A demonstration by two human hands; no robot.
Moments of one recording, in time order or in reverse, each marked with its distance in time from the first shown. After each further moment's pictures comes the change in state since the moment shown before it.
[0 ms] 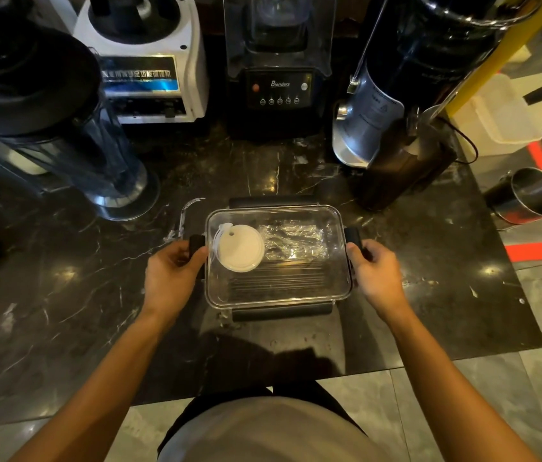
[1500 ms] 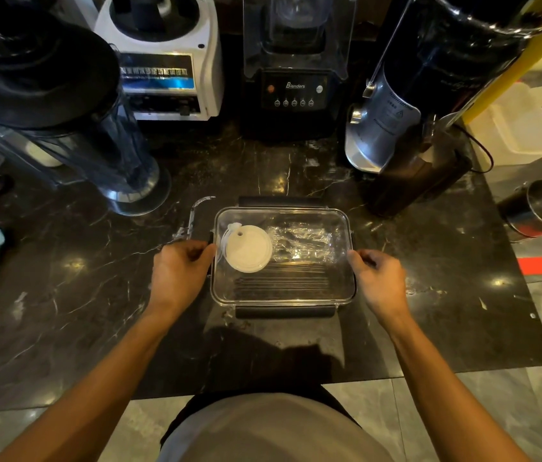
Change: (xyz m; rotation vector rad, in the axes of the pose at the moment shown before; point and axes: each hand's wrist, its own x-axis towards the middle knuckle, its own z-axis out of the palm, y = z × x) left_hand 0.000 0.012 -0.002 0.398 0.047 0.117; right_hand -0.001 -0.003 0.005 -0.142 0.005 -0.074
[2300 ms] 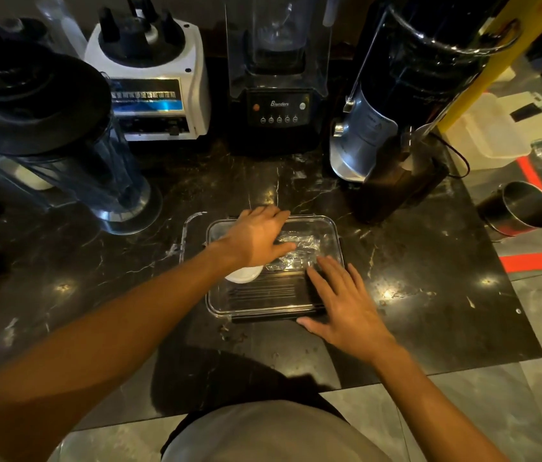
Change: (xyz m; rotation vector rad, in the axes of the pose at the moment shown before) left_hand 0.070 0.101 0.069 0.754 -0.501 0.675; right_hand -0.040 0.012 0.017 -0.825 -0.227 -0.704
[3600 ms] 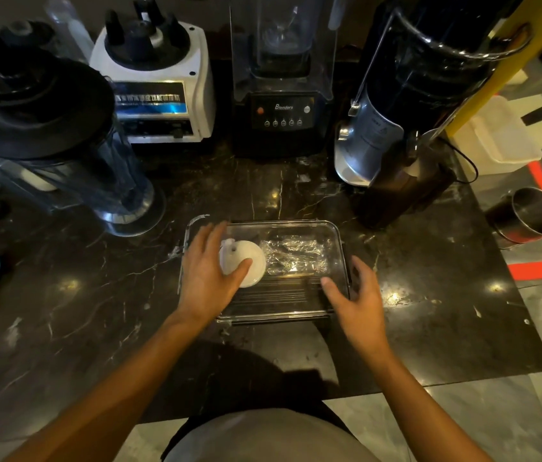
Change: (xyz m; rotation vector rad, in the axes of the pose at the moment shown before) left_hand -0.092 -0.018 0.049 -0.547 0.535 -0.401; right_hand 0.010 -0.004 -0.004 0.981 0.253 0.695
